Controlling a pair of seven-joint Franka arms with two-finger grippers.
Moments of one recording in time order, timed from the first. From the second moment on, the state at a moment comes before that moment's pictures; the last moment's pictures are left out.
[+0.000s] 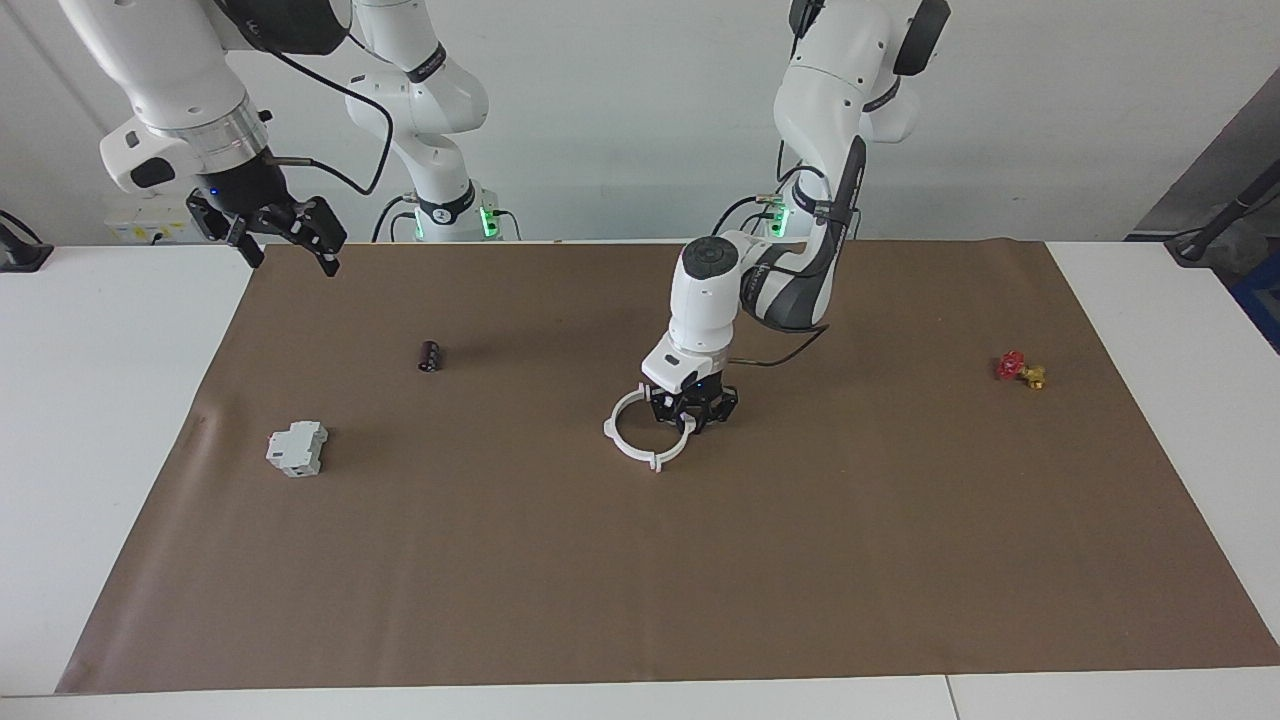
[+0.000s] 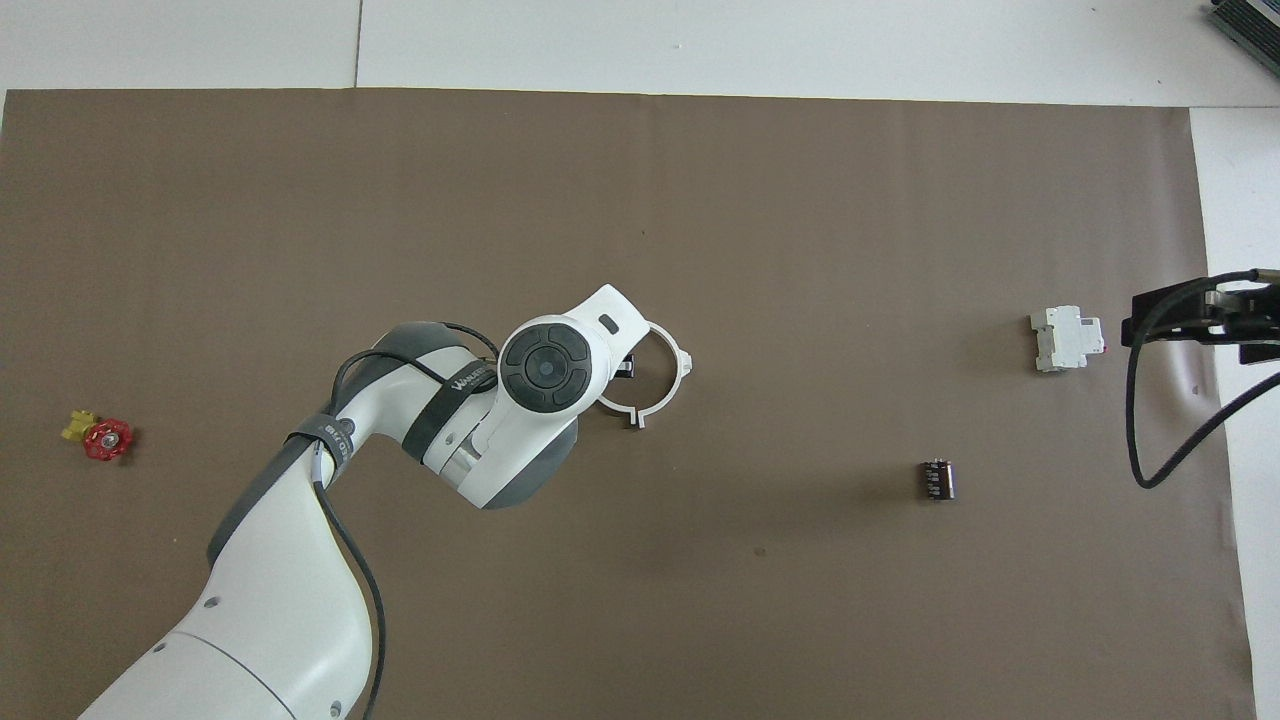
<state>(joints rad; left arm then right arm) -0.48 0.42 -0.16 -1.91 0.22 2.46 -0.68 0.01 -0.05 -0.04 -1.62 -0.01 1.57 0.14</state>
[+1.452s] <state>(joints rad) -0.48 0.41 -0.16 -1.93 0.22 2.48 -0.68 0.01 -0.05 -0.04 -1.62 -0.01 1.57 0.14</state>
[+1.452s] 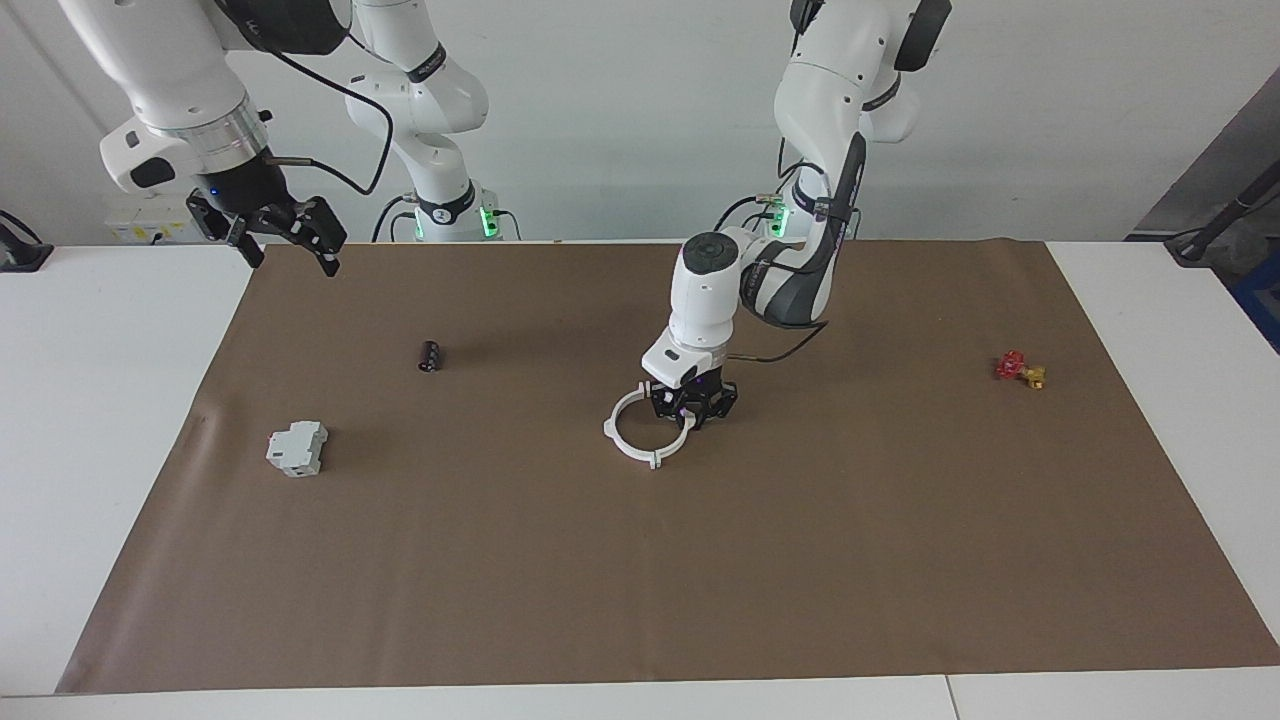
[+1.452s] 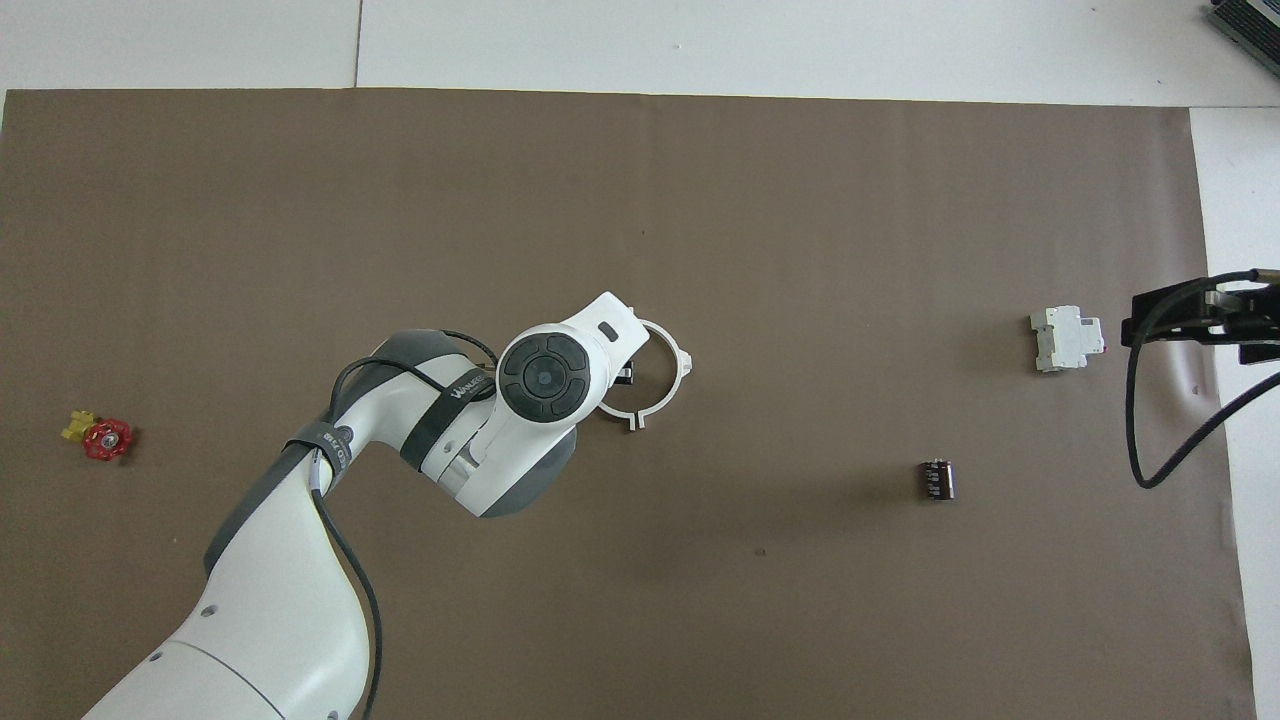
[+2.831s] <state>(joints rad) -0.48 0.41 -0.16 -1.93 0.22 2.48 -0.68 0.01 -0.05 -0.04 -1.62 -0.01 1.57 0.14</state>
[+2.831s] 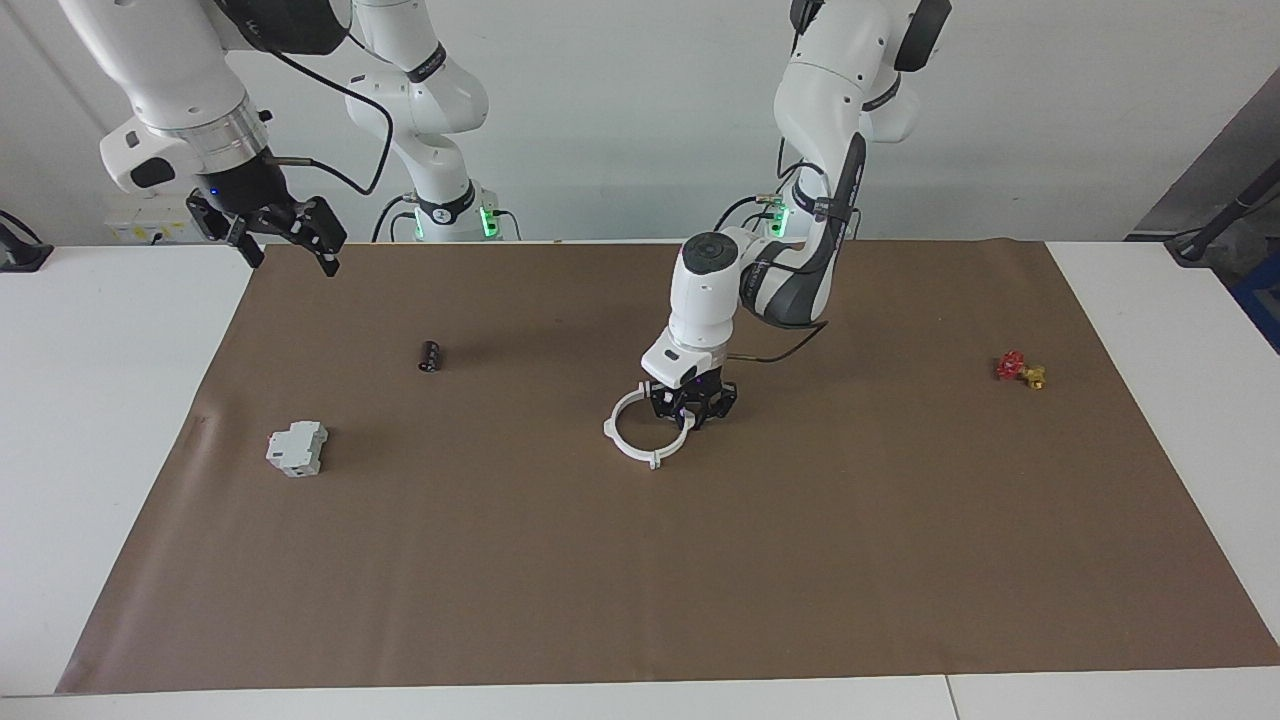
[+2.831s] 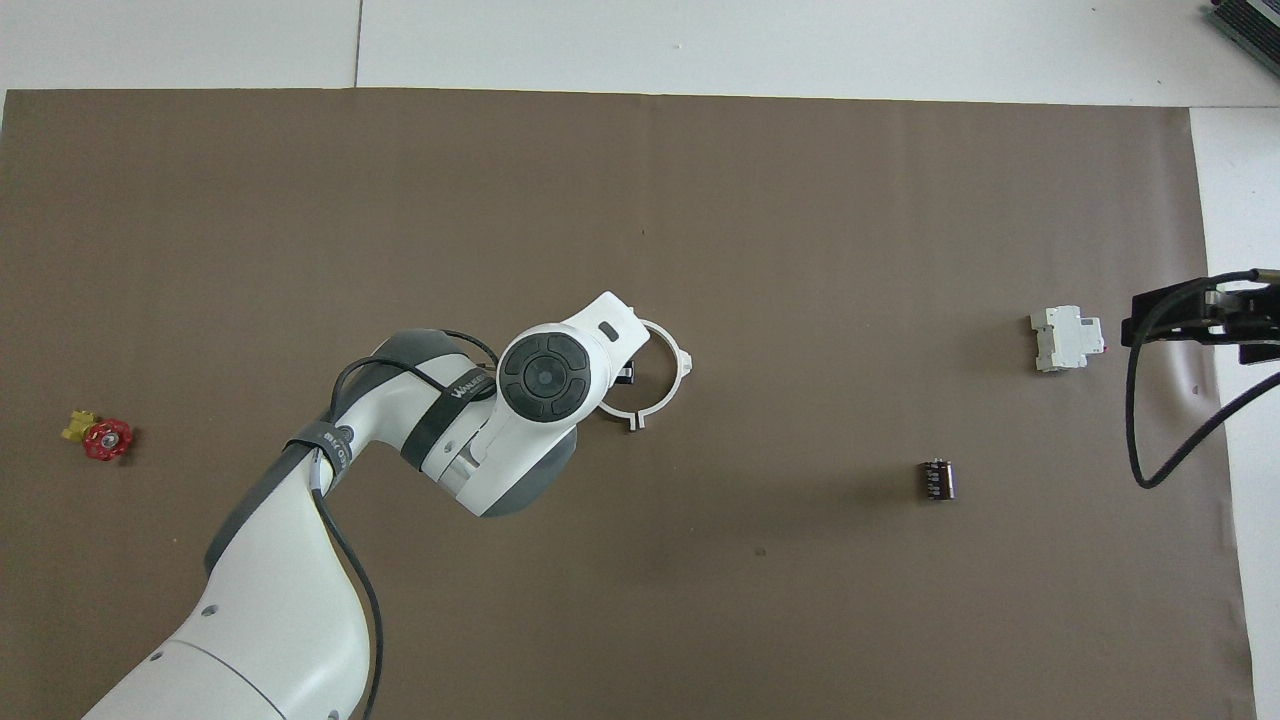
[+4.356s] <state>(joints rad) -0.48 0.42 -0.16 -1.92 0.22 2.47 -0.68 0.01 -0.05 -0.04 -1.62 -0.01 1.57 0.14</state>
